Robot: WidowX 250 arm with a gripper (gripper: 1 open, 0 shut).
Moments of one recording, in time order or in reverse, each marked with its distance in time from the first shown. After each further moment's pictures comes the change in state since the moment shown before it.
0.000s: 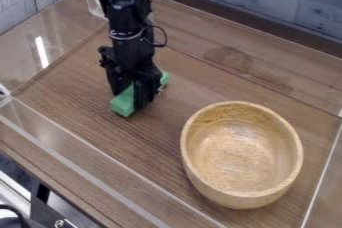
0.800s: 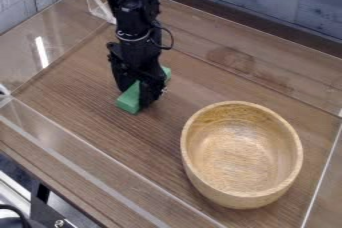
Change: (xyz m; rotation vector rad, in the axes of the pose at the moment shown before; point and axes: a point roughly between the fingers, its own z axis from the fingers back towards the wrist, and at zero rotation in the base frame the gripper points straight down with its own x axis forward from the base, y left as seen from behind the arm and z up) arm 0.012 0.002 -0.010 0.060 -0.039 -0.085
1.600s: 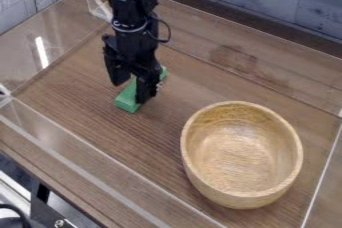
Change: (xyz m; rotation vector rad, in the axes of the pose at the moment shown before) arm -0.006 0.001 0.014 0.014 0.032 -0.014
